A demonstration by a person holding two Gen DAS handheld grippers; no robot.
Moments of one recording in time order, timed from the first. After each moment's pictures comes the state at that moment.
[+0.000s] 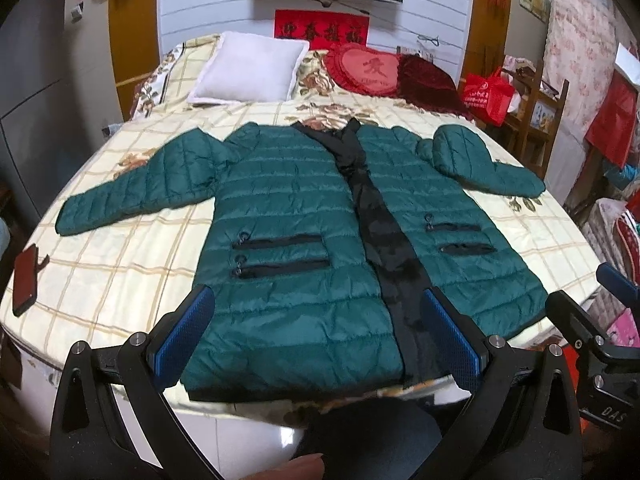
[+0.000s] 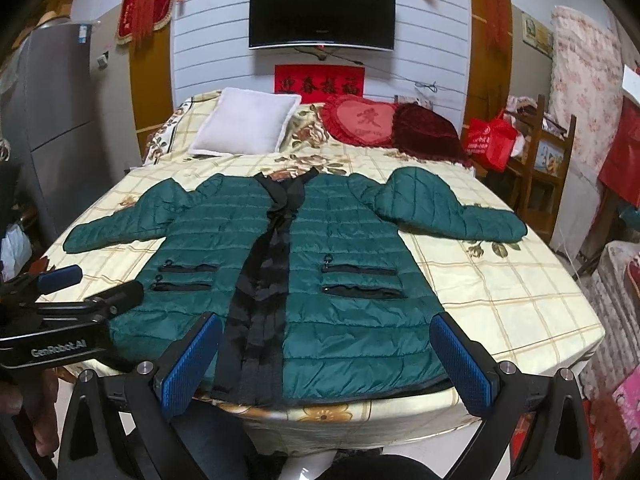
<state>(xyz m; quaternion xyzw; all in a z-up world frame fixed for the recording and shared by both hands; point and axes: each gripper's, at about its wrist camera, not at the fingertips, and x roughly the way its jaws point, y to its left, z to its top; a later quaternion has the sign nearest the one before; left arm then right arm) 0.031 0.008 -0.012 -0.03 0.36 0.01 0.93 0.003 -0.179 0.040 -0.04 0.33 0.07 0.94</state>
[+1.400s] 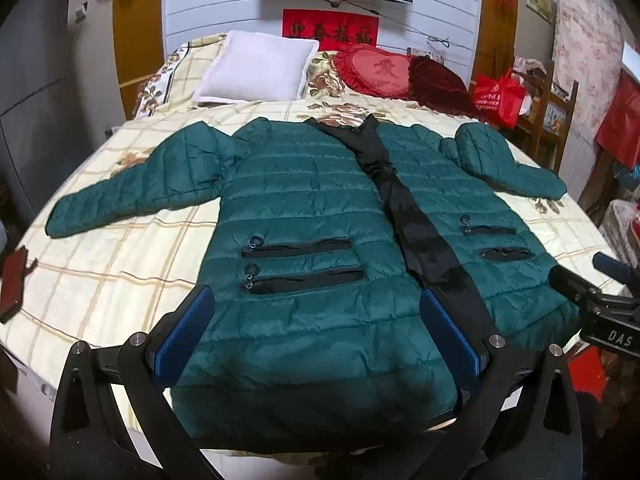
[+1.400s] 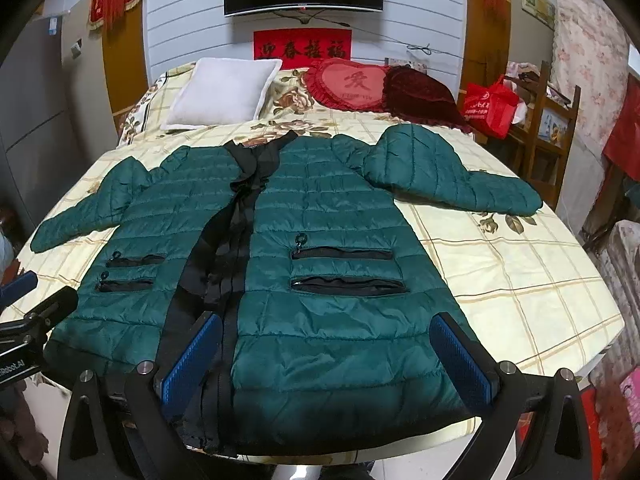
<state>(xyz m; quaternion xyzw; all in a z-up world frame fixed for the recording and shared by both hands) 0.066 0.032 -0.057 -0.04 0.35 0.02 0.93 0.083 -0.191 -0.013 -0.03 0.38 0.05 0.92</state>
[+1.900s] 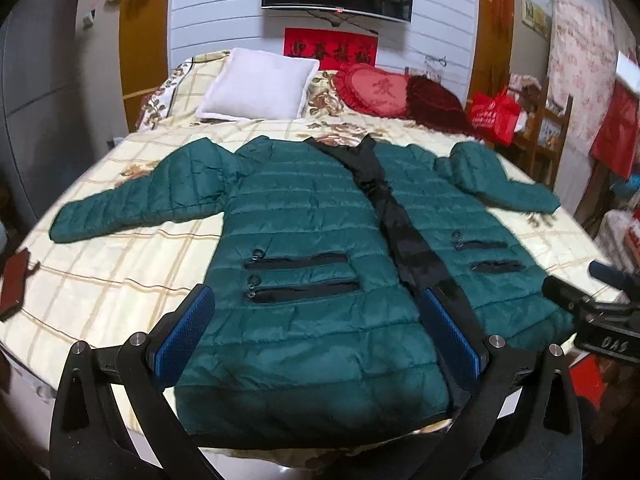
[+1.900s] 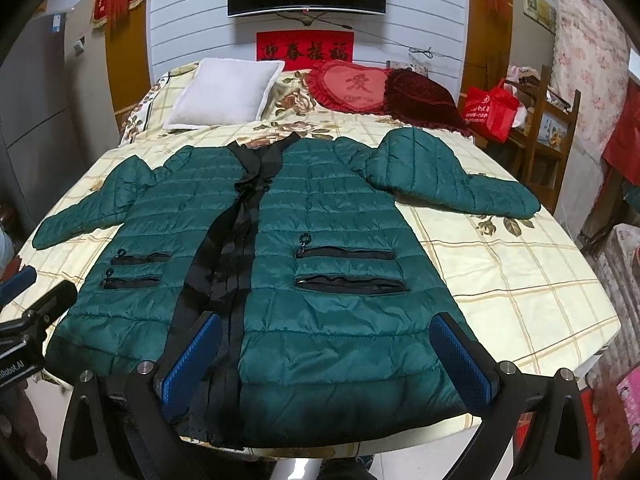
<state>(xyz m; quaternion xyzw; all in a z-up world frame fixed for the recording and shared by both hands) 0.049 0.034 -0.047 -0.05 0.32 0.01 0.95 0.074 -0.187 -0.009 -0.04 0.37 0.05 0.93</state>
